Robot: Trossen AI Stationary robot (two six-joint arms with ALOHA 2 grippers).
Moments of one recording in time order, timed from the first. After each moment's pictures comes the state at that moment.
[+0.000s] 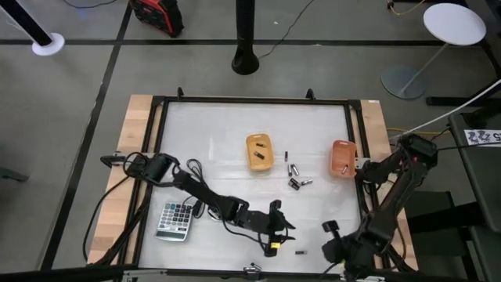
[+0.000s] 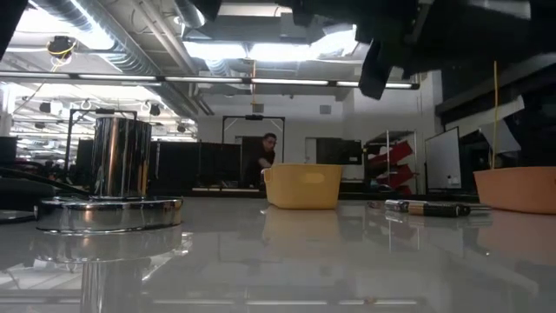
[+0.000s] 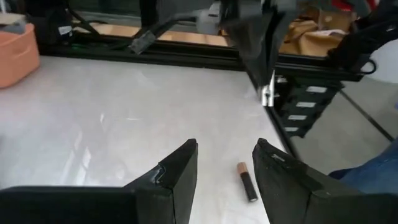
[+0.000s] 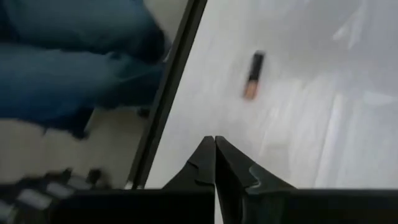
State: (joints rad) left arm -0.43 2.22 1.52 0.37 -0.24 -0.25; right arm 1.05 1.58 1.05 -0.54 0.19 0.73
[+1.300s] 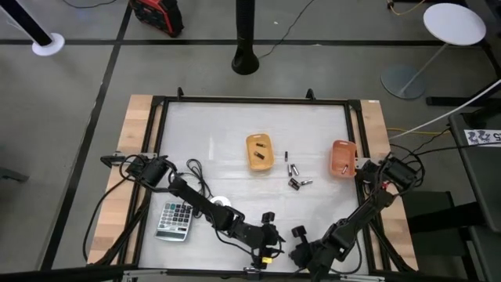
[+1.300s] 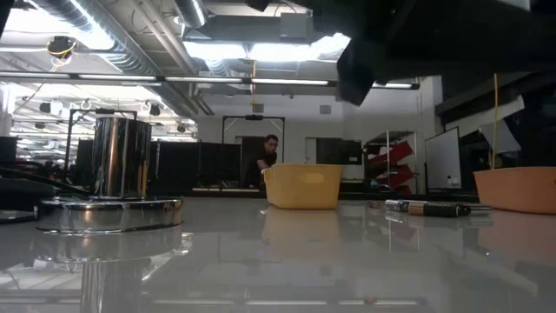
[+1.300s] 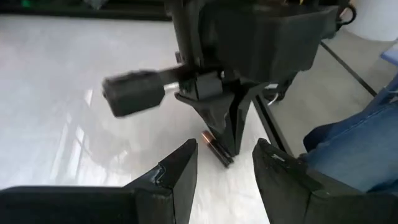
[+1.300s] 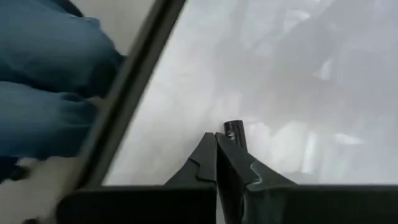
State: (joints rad) left arm -0.50 2.22 1.52 0.23 -0.24 -0.28; right arm 0.87 1.93 1.05 -0.13 0.28 0.44
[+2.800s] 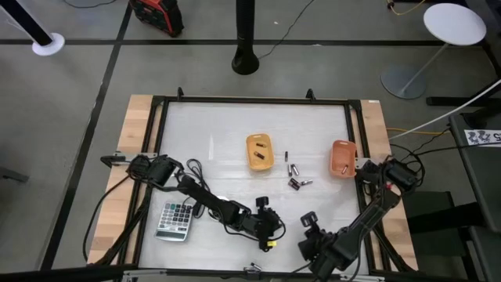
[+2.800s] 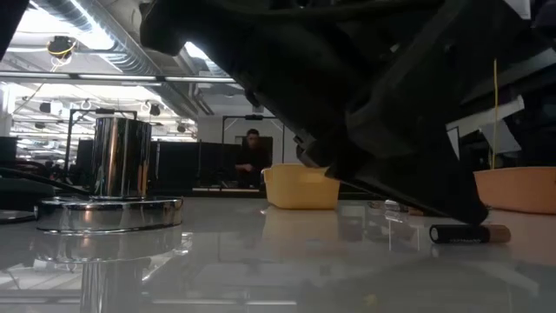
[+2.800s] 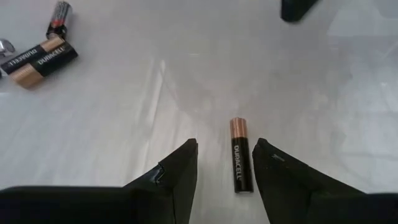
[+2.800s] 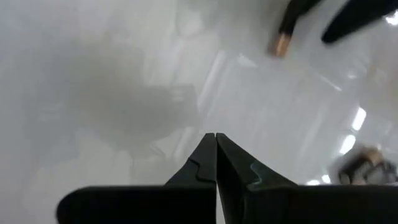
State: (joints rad) left arm -0.44 2.29 1.52 0.04 -0.45 -0.32; right arm 0.92 1.93 1.32 -0.95 0.38 0.42
